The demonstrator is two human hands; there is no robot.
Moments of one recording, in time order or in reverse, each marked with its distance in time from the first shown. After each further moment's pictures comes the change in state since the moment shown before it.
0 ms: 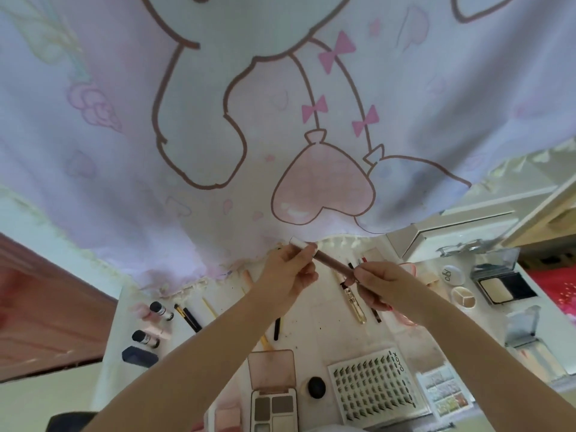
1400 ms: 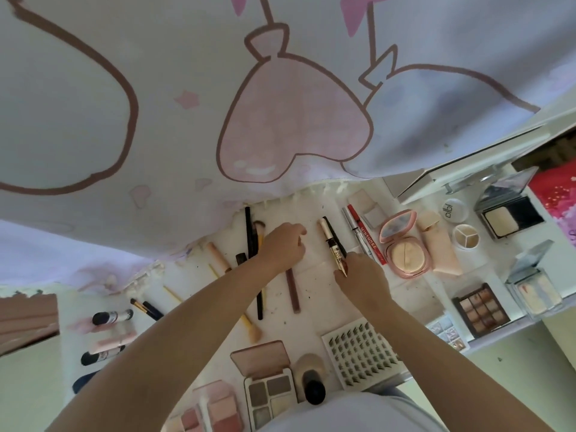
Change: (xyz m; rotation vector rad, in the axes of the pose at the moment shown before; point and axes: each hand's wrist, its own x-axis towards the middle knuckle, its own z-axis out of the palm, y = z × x) left_hand 0.133 -0.094 -0.042 1.507 -0.350 -0.133; right_hand 0.078 0.136 0.036 -0.779 0.388 0.456
